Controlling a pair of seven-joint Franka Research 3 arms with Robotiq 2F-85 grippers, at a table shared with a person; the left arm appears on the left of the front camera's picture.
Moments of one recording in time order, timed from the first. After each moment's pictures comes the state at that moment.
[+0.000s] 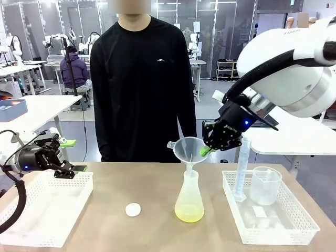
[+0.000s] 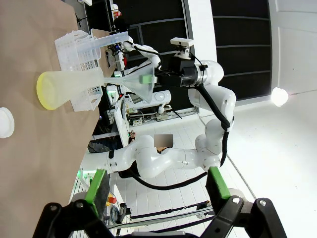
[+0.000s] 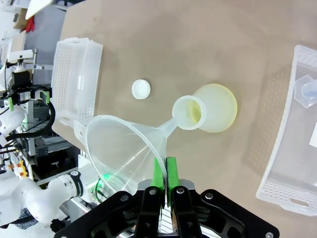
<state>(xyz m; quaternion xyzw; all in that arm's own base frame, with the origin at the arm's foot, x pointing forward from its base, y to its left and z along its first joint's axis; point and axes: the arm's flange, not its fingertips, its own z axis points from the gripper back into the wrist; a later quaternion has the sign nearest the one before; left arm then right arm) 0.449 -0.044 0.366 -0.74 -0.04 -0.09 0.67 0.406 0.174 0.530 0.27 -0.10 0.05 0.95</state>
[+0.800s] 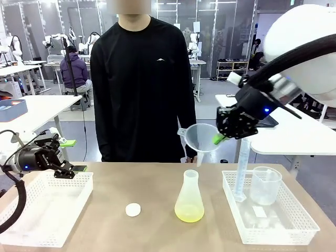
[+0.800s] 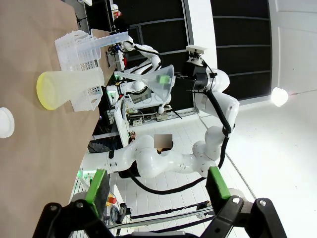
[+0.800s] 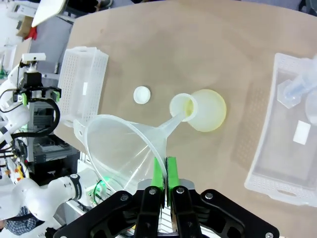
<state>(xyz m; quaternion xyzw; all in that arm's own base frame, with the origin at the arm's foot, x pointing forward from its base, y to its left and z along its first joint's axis) 0.449 -0.044 0.366 -0.74 -0.04 -0.09 0.67 0.378 0.141 0.568 0.27 -0.15 0.05 0.95</state>
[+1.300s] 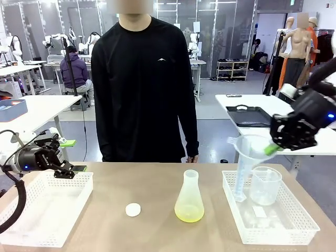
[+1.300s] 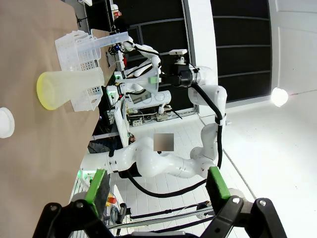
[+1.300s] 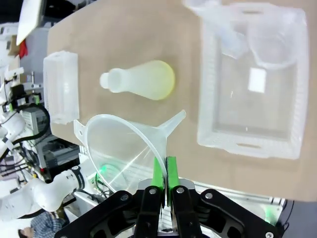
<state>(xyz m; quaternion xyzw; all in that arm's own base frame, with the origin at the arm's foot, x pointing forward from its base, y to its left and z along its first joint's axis) 0.449 -0.043 0.366 -0.74 -0.04 -0.09 0.67 0.363 0.010 0.553 0.27 -0.08 -0.05 0.96</state>
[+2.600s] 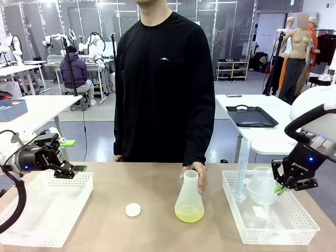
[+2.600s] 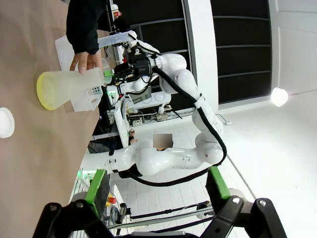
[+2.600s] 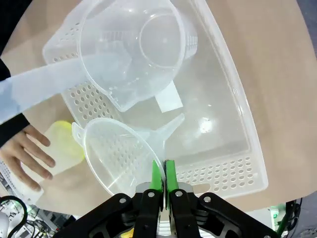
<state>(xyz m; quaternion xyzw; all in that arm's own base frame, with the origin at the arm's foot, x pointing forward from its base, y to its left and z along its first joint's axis) 0.449 -0.044 0.366 -0.74 -0.04 -0.09 0.67 0.425 -0.025 0.407 0.16 0.00 -0.25 0.96</state>
